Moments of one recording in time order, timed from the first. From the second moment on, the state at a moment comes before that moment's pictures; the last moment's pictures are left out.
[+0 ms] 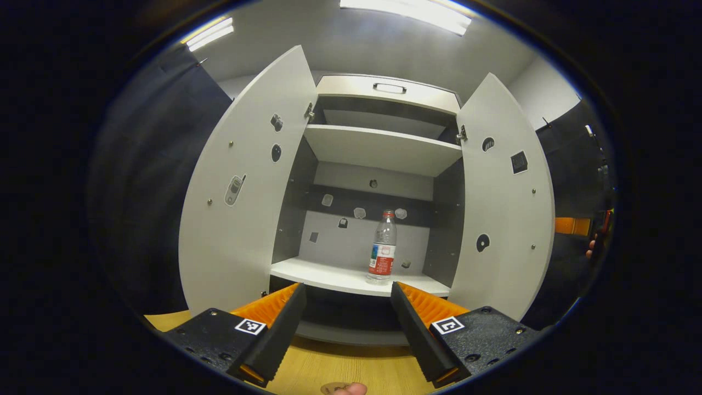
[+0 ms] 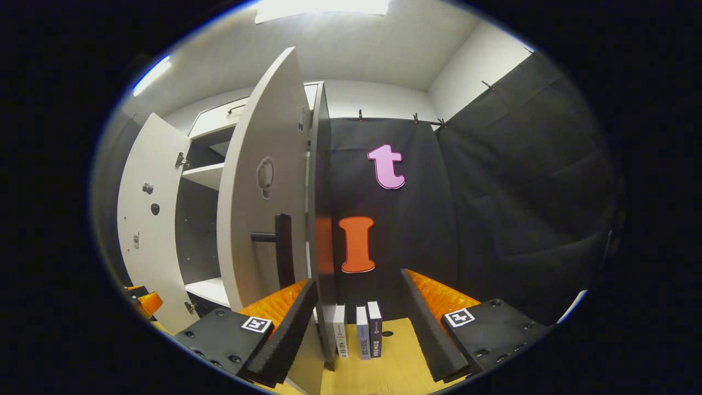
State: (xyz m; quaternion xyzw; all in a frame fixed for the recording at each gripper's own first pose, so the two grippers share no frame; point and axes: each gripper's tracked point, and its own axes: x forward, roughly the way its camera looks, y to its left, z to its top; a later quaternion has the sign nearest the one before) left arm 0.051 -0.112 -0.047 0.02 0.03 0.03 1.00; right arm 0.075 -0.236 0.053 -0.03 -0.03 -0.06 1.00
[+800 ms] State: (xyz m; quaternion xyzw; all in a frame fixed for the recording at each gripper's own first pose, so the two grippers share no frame) left arm 0.052 -0.038 -0.034 0.01 0.01 0.03 1.00; right arm 0.090 -0.121 0.044 -0.03 -0.03 -0.03 1.00
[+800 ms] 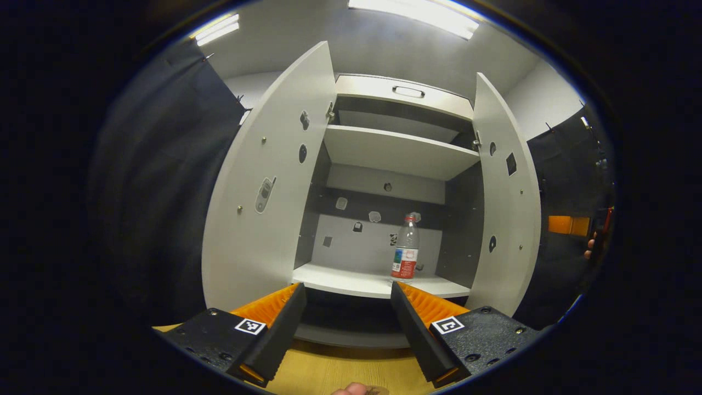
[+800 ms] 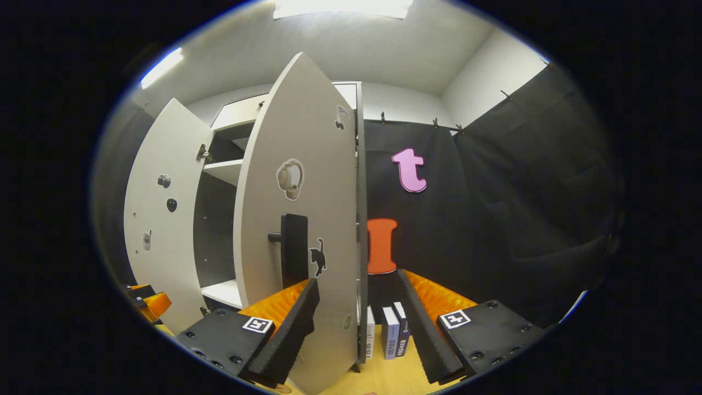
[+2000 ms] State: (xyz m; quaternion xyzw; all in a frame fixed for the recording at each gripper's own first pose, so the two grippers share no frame) left arm -0.034 0.122 0.045 0.04 -0.06 0.26 0.96; right arm 0.170 -0.004 0.014 -0.03 0.01 0.06 1.00
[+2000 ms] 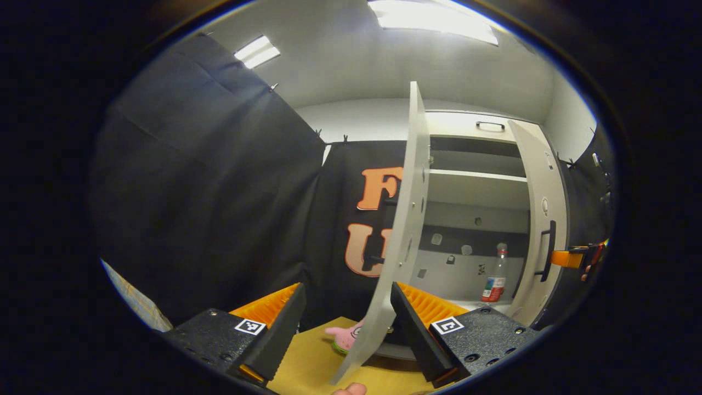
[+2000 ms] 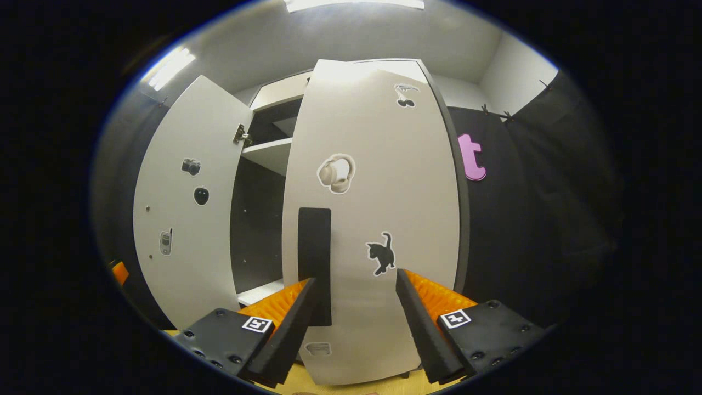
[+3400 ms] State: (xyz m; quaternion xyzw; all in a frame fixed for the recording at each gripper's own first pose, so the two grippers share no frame) left arm 0.073 0.159 0.064 0.03 -0.05 0.17 0.98; right arm 0.078 -0.075 0.004 -0.01 0.01 0.00 1.00
